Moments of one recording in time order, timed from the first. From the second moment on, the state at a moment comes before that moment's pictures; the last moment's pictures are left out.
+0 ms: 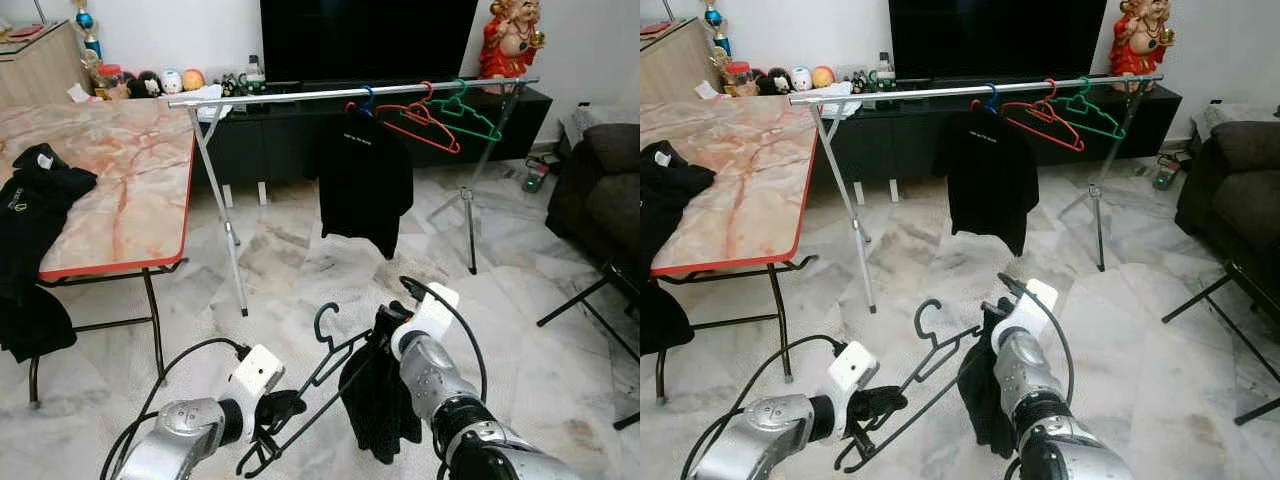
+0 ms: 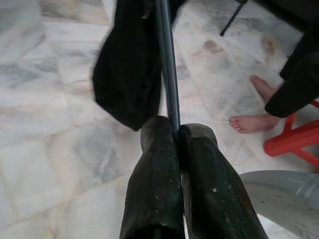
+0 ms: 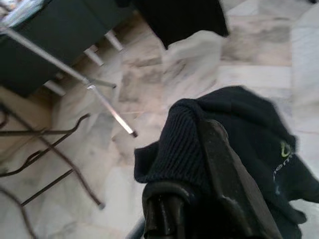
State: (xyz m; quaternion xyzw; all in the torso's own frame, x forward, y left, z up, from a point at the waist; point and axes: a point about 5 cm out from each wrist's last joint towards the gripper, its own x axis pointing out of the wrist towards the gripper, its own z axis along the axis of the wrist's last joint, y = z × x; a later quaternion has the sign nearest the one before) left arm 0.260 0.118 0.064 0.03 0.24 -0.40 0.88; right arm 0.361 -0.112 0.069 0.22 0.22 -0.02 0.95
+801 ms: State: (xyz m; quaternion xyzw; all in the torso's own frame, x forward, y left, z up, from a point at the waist) left arm 0.271 0.111 0.069 0.02 0.22 -0.37 0.90; right arm 0.366 -0.100 0.079 0.18 0.22 0.07 0.96
